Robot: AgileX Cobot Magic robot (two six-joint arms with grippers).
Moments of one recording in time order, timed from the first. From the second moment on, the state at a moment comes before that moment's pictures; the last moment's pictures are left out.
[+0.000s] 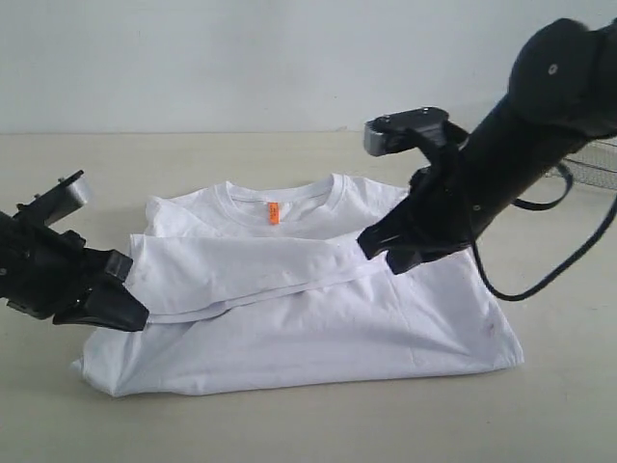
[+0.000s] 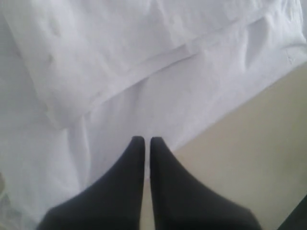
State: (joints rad) left arm -0.01 1.73 -0.79 -0.95 0.81 0.89; right arm 0.28 1.73 -1.10 0.41 0.70 -0.43
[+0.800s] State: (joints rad) left arm -0.01 1.85 -0.80 -0.92 0.69 0.84; right arm 0.60 2.11 -1.51 0.27 0.79 -0.45
